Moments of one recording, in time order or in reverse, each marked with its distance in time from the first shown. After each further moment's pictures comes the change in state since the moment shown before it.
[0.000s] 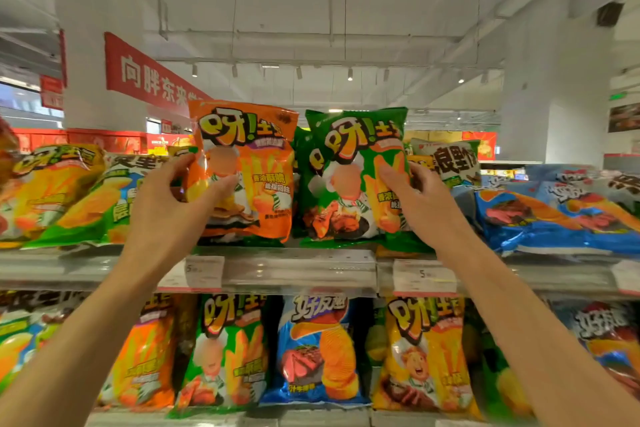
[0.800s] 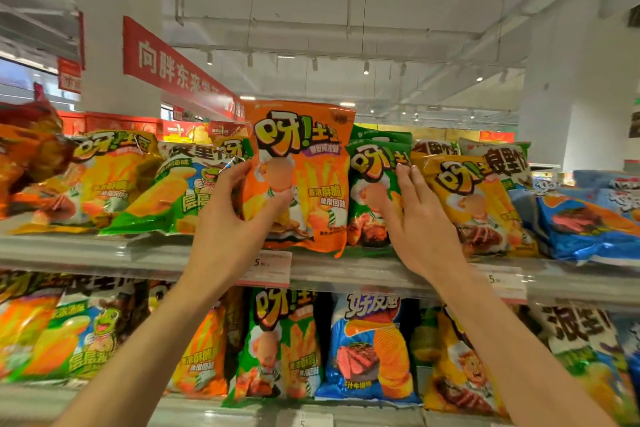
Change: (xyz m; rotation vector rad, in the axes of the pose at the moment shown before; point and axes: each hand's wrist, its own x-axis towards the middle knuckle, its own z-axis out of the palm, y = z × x) left_hand -0.003 -0.043 -0.020 -0.164 -0.116 -0.004; right_hand 0.000 0.019 0.099 -0.683 0.069 -0.274
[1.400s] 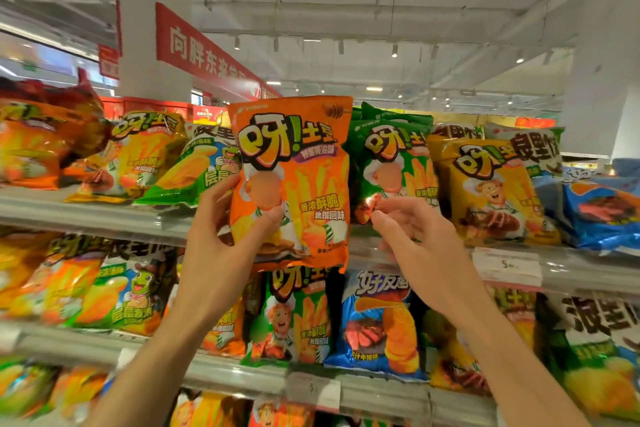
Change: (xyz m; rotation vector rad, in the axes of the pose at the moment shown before) left_hand -0.070 0.013 -0.020 -0.130 0.066 -0.076; right_hand -0.068 -0.042 -0.032 0.672 -0.144 0.105
